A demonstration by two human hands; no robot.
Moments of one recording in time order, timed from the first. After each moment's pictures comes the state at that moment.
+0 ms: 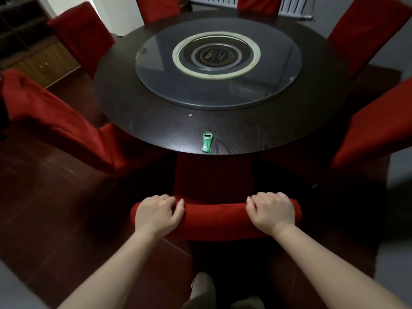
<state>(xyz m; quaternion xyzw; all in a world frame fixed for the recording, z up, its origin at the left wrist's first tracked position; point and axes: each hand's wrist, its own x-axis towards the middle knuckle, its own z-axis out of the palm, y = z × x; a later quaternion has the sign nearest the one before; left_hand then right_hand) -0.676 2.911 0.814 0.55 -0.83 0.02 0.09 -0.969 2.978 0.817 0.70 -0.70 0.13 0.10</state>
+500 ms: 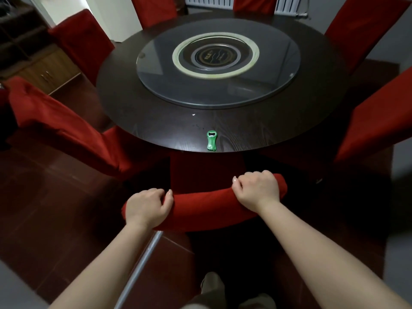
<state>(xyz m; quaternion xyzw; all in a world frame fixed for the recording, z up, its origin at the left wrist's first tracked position) -0.632 2.895 0.822 0.59 -0.80 0.02 0.07 -0.925 2.937 0.831 0.69 -0.70 0.15 0.11</state>
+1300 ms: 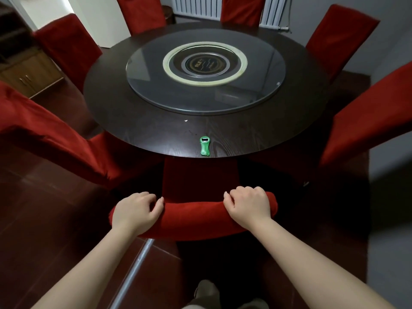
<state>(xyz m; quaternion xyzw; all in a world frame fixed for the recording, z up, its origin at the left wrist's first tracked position) -0.605 2.878 0.820 0.55 -0.83 -0.01 0.08 -0.897 2.960 0.827 0.67 -0.73 0.12 0.07</state>
